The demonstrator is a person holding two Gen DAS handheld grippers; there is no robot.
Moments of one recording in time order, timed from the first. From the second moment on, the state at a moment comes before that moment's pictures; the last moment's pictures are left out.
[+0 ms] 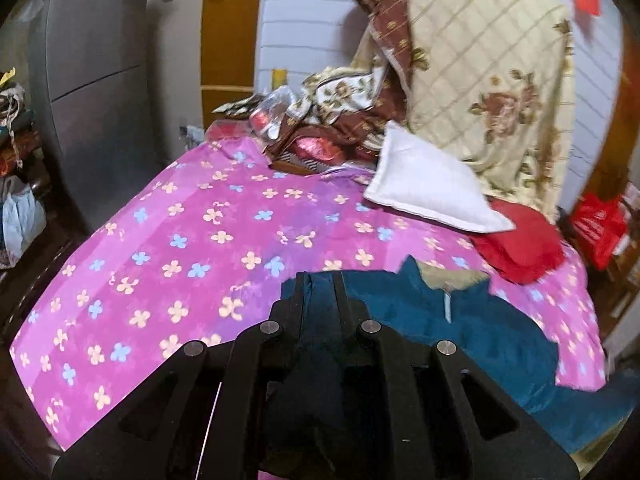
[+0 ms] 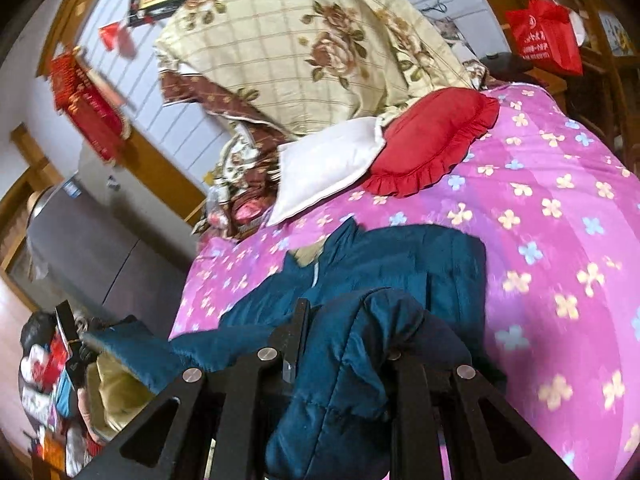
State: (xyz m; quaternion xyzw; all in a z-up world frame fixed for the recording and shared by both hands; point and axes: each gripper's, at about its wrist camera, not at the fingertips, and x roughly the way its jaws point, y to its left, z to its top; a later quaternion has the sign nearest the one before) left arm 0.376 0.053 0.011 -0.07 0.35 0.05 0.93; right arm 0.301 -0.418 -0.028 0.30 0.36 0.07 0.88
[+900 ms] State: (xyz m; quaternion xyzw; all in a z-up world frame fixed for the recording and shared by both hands) left arm 0.506 0.097 -0.089 -0.23 0.42 0.02 0.88; right arm 0.431 -0.466 -0.131 0.44 0.34 0.09 0.83
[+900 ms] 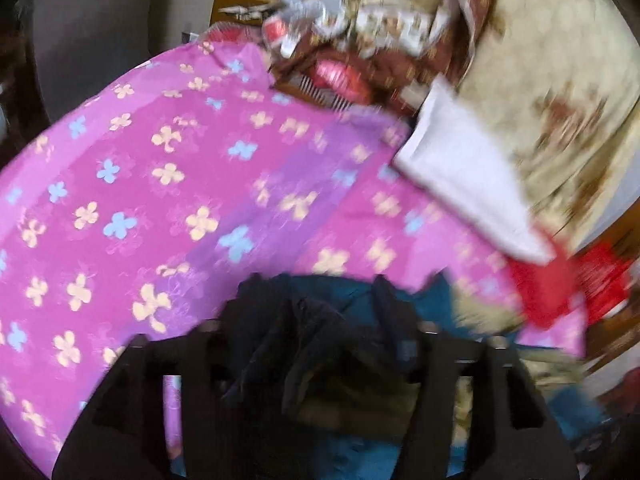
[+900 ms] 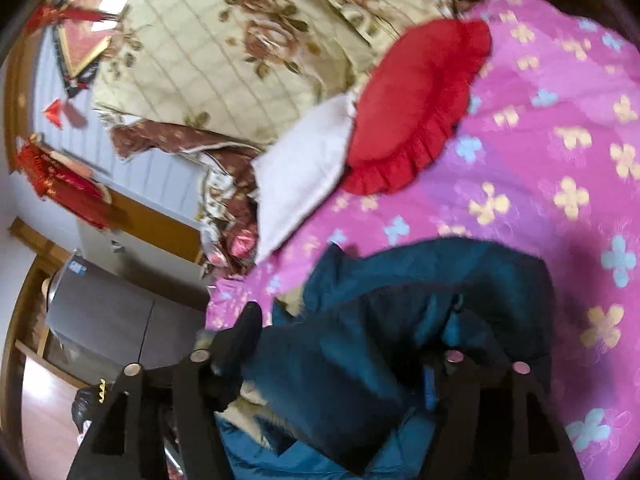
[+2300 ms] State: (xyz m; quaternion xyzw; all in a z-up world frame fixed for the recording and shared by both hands) left arm 0.525 -0.130 -0.164 -0.01 0.49 -0.08 0.87; right arm 0.506 -0.364 -0.201 0.08 0.47 -0.03 0.88
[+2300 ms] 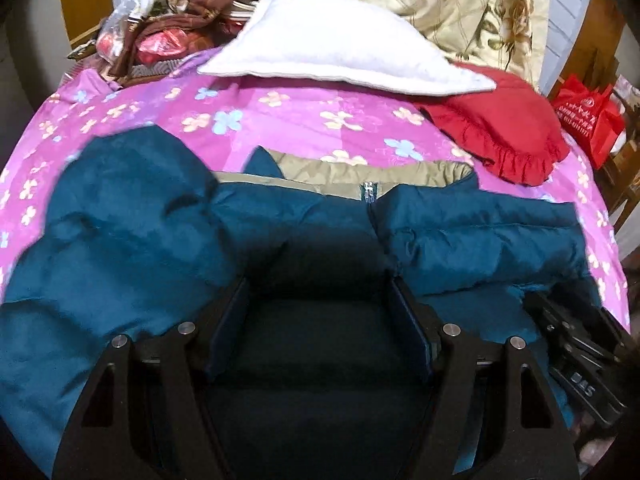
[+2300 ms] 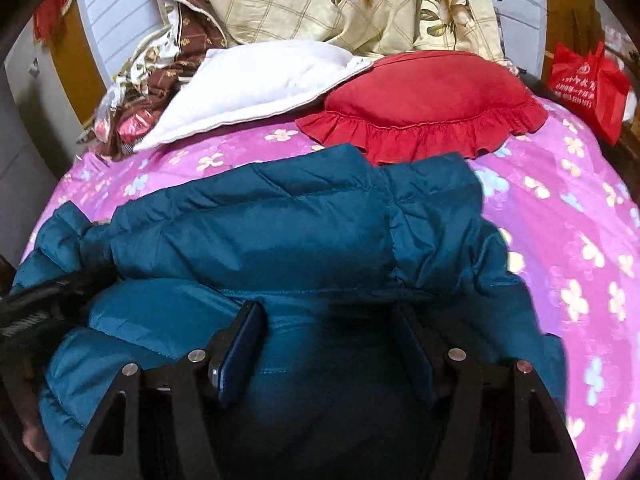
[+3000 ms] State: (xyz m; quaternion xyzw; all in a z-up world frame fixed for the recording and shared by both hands) left arm 0.434 0.044 -0.151 -0.04 0.47 0.03 0.88; right arm 0.382 -0.383 -0.177 0.10 0.46 -0.06 0.88
